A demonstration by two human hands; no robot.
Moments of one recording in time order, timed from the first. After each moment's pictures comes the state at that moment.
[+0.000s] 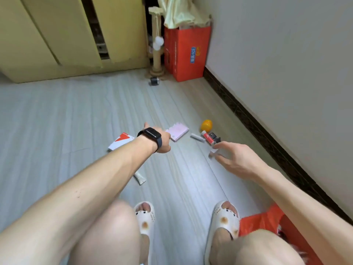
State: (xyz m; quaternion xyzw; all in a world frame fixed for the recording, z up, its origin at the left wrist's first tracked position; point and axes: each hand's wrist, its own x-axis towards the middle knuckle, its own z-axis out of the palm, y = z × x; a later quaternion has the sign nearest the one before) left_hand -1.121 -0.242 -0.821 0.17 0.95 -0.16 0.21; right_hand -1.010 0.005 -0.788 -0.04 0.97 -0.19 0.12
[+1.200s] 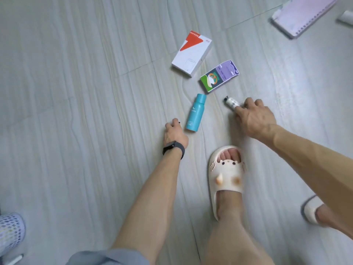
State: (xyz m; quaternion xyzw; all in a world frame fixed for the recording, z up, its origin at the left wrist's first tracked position) left_hand -1.049 -0.471 -1.123 -0.30 0.90 0.13 0.28; right_hand -1.119 -0.231 -1.141 -0.16 0.95 -0.05 0.27
